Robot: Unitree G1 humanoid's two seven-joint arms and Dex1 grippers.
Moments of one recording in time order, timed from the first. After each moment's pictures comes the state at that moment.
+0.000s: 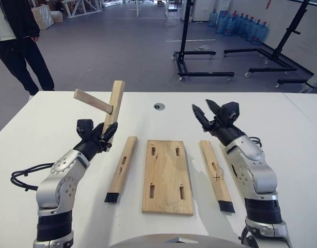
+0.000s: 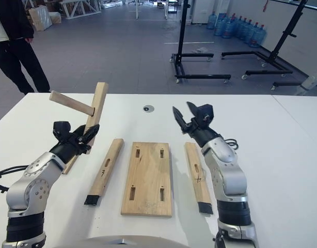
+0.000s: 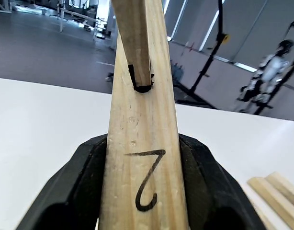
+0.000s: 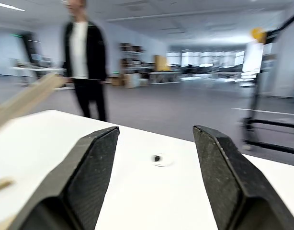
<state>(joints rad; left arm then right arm) -0.07 0.25 0.22 -0.32 -0.58 0.60 -0.43 -0.23 -0.24 -0.09 -0.28 0.51 0.45 0.46</state>
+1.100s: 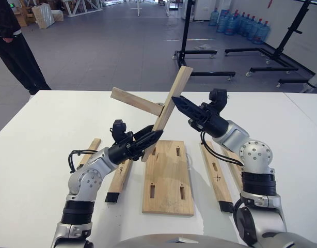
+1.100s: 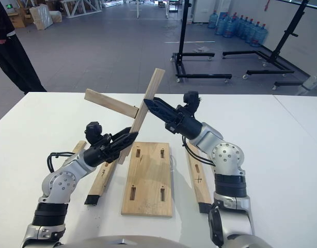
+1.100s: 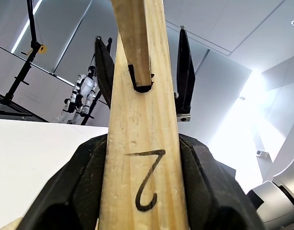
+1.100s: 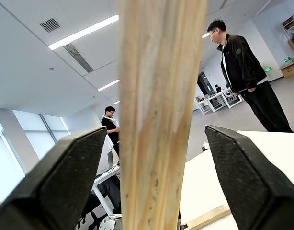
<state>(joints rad) -0.15 0.19 0.00 -0.17 -0.89 0.58 -0.97 -0.44 -0.24 -0.16 -0.09 1.14 0.83 0.74</state>
